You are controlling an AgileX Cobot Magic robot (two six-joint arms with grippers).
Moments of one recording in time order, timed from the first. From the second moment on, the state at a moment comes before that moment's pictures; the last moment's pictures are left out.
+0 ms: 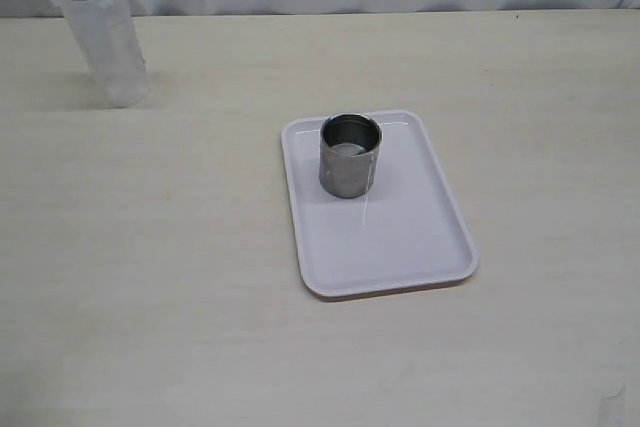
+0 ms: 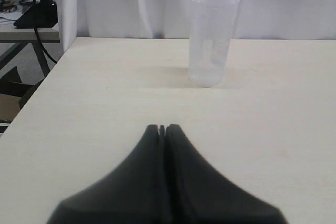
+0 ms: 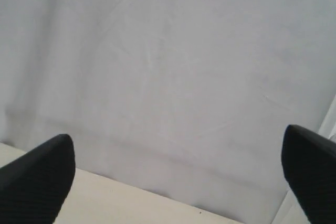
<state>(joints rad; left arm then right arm) 0.03 0.00 0.00 0.04 0.34 -0.02 0.18 0.00 -0.20 -0.48 0.04 0.17</state>
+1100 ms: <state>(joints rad) 0.03 0.00 0.00 0.04 0.34 -0.02 0.10 0.01 0.00 0.01 0.31 0.03</state>
